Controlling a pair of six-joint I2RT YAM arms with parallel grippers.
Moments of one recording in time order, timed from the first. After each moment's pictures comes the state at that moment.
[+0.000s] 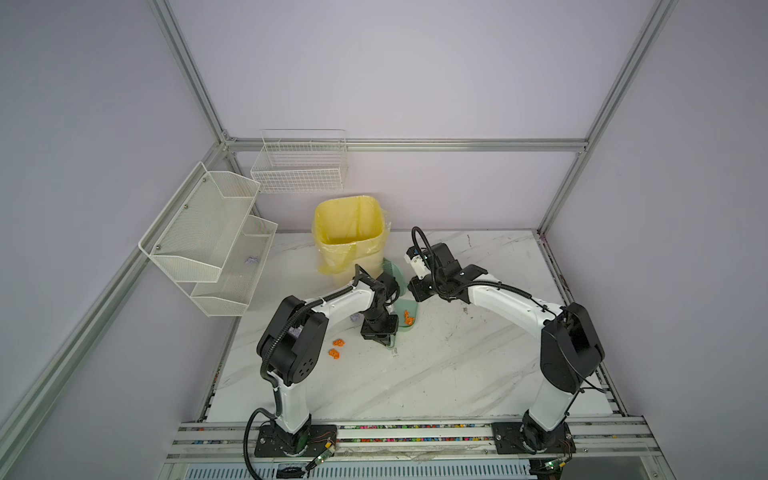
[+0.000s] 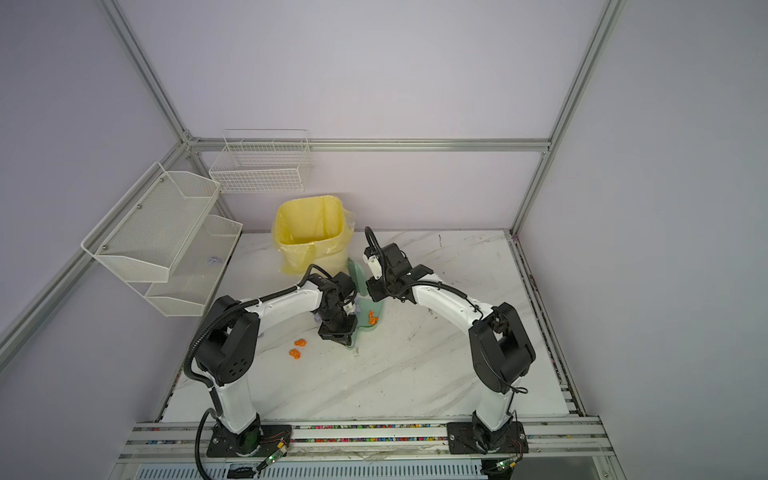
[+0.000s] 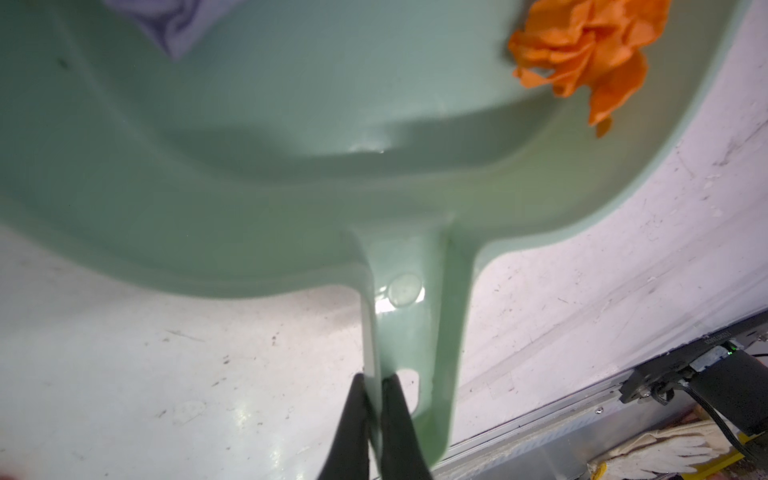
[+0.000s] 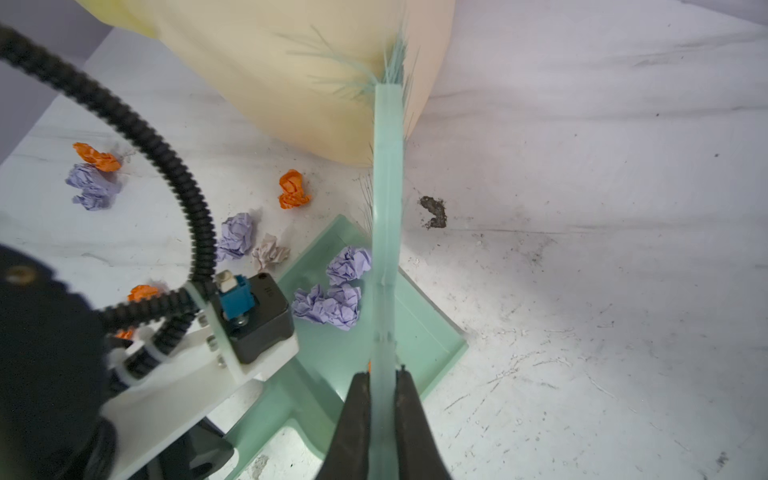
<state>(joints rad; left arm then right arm) -0.58 1.87 1.32 -1.00 0.30 -0.46 0.65 1.79 1.39 -0.44 -0.14 0.12</state>
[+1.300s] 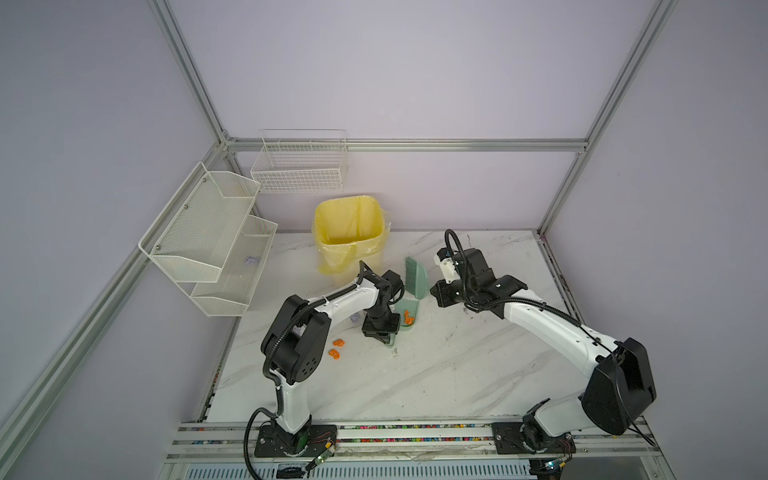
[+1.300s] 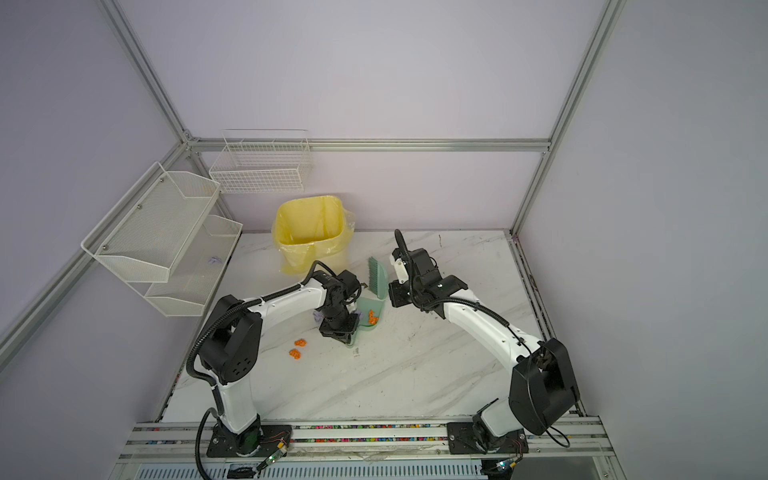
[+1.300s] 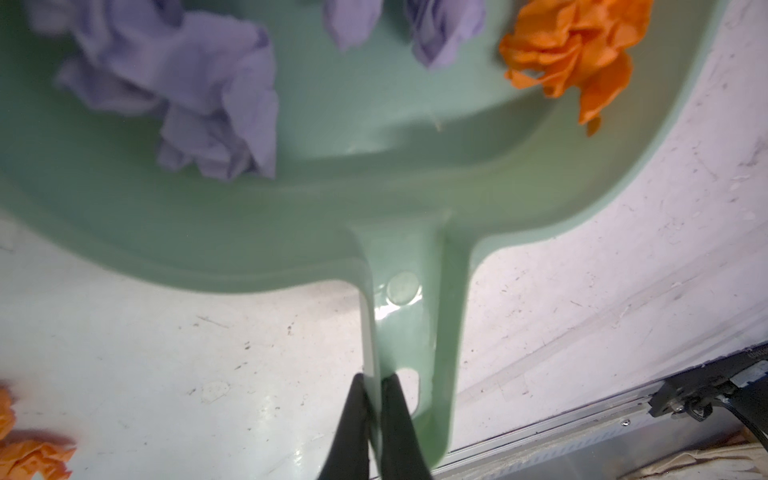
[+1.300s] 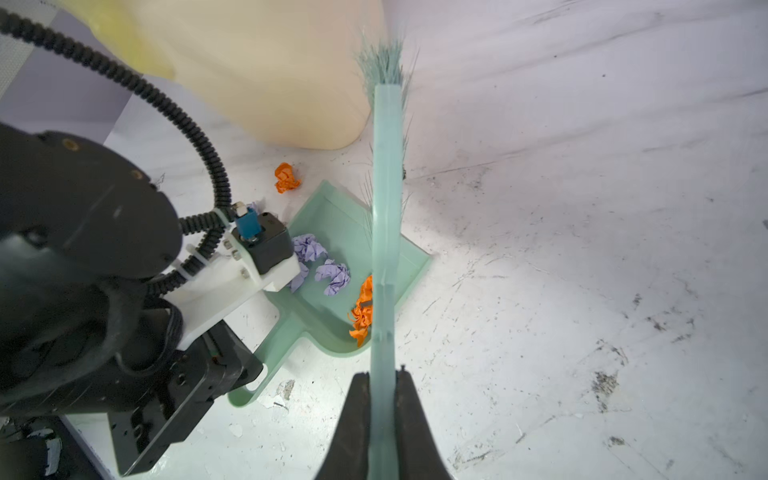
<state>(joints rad) -0.62 1.89 1.40 -1.07 0.23 -0.45 0.56 1.46 1.19 -0.51 -0.15 0.26</state>
